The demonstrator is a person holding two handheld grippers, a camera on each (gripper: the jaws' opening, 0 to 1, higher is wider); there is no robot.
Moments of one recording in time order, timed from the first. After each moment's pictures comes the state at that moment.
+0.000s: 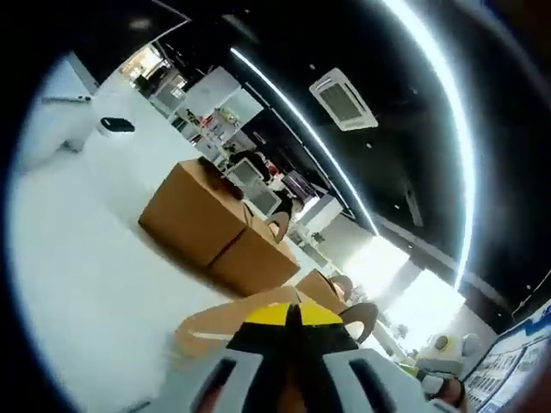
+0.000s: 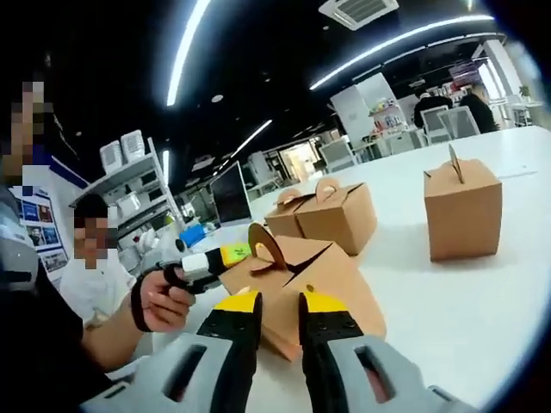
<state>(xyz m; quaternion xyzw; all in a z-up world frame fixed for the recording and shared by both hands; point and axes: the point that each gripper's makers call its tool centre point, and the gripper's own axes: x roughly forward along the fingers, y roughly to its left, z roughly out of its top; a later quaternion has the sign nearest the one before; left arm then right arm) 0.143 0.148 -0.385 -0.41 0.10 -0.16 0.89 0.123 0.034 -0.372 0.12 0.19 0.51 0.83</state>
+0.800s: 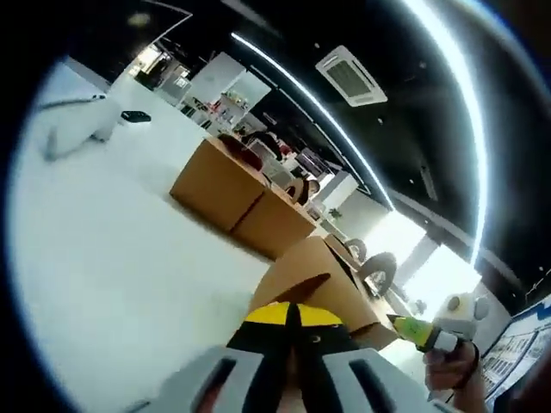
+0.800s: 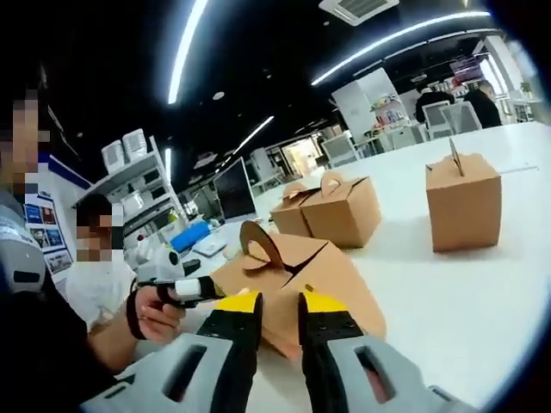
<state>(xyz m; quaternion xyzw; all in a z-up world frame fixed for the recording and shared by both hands) 0.097 0.146 -0.410 -0.34 0.15 -0.13 0.92 0.111 0.030 -0.371 0.12 0.20 0.51 0.83</state>
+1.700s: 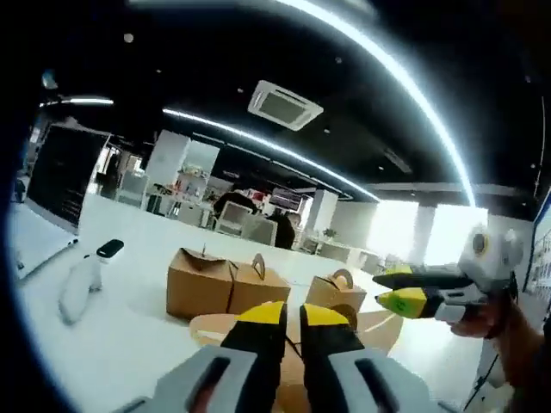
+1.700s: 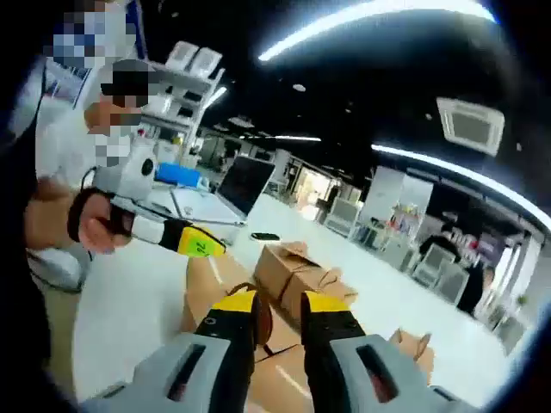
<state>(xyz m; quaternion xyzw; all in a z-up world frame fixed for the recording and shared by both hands) 0.097 0.150 -0.332 -0.12 0.04 -0.14 0.98 0.111 0.074 -0.291 -0.31 -0.08 0.47 0.82</state>
